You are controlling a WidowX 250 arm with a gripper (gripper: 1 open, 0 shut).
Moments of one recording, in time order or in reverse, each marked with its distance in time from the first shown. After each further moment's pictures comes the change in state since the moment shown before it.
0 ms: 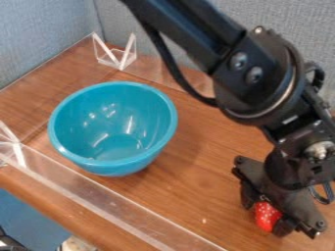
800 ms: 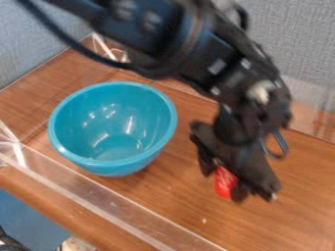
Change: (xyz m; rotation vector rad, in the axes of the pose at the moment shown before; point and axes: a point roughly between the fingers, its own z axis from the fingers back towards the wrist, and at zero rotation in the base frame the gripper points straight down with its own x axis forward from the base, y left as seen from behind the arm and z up) arm -0.013 0.055 0.048 0.022 -0.040 0.047
